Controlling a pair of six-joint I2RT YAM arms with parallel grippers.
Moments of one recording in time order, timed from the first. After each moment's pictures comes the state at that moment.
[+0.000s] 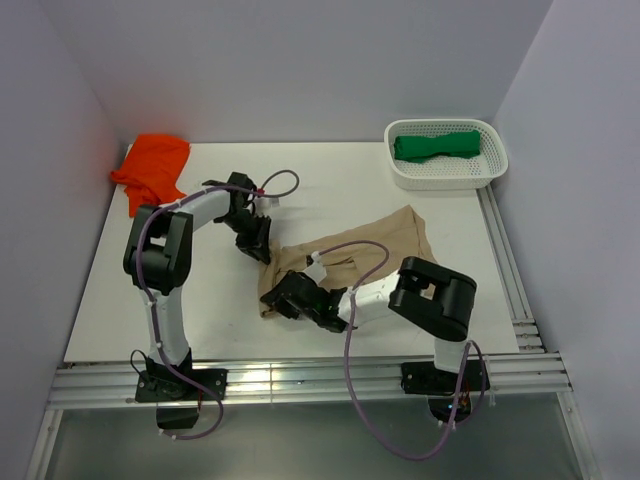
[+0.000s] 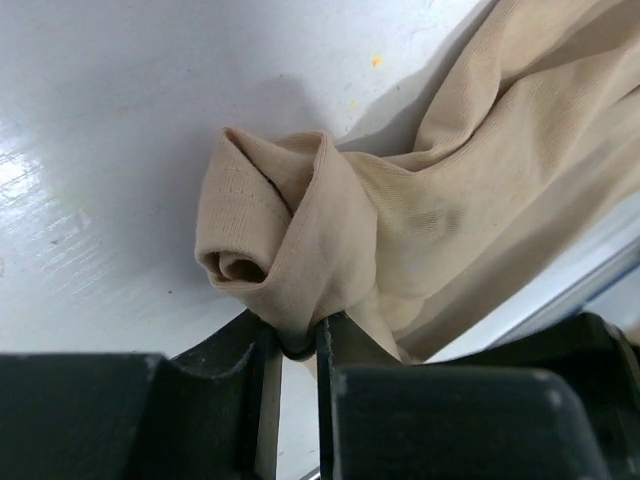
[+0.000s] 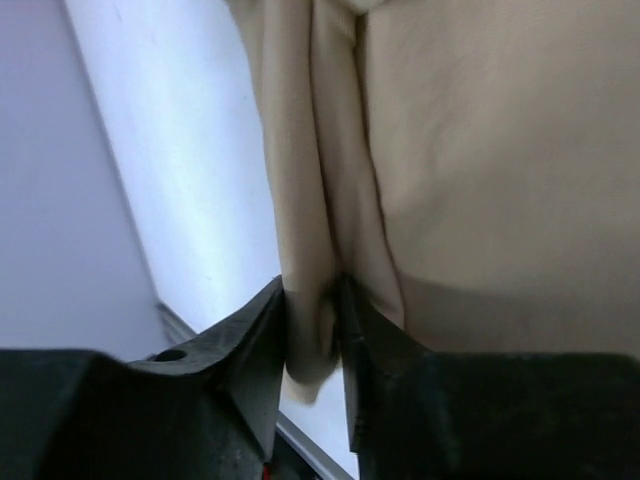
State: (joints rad) left arm -0.29 2.04 1.41 -0.82 0.50 0.00; right arm 1.15 1.85 0.78 0.44 0.27 1.50
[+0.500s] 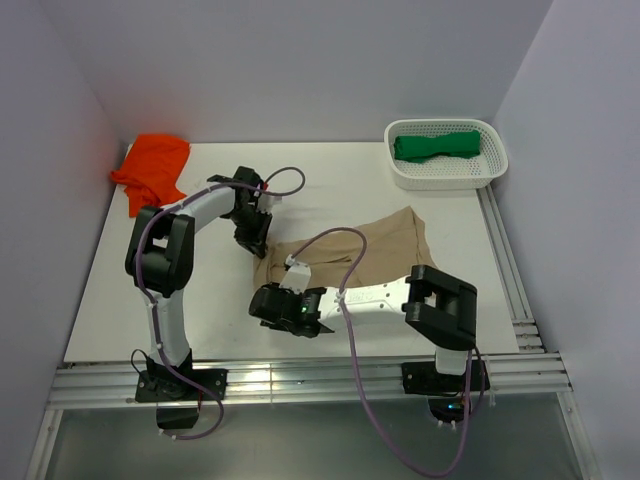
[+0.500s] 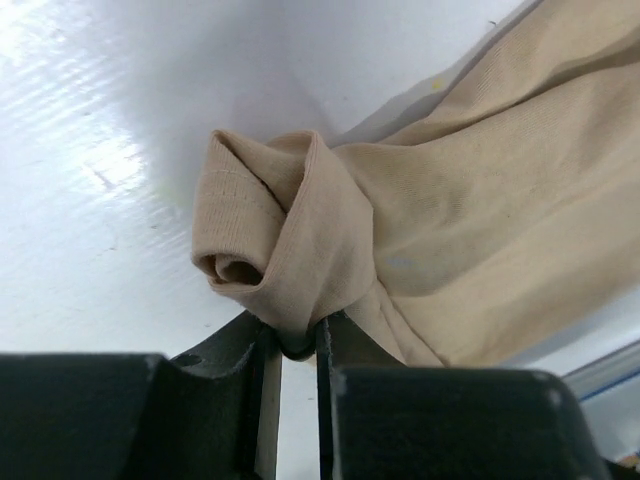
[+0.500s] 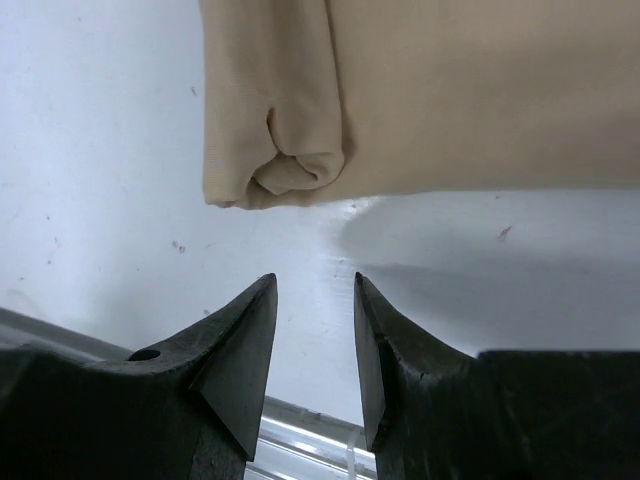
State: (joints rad) left arm -0.34 2.02 1.46 -0.85 0.29 0.04; right arm 1.30 1.81 1.10 -0.29 0.44 1.36
